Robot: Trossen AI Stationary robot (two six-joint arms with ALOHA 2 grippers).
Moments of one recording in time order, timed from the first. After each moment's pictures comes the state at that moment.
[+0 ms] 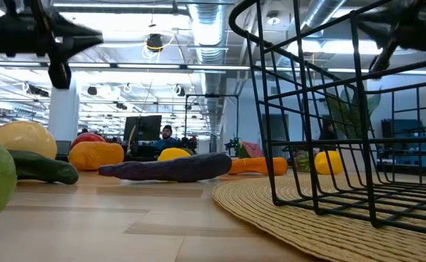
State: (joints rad) left arm -0.10 0.01 0.07 0.16 -0.41 -0.61; right arm -0.07 0.01 0.07 0.39 0.18 0.70
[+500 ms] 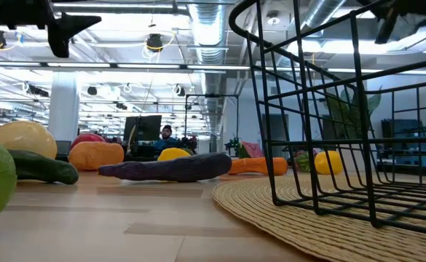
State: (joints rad) left arm -0.10 0.09 0.26 0.08 -0.45 -0.32; right arm -0.07 0.16 0.35 0.28 0.30 0.41
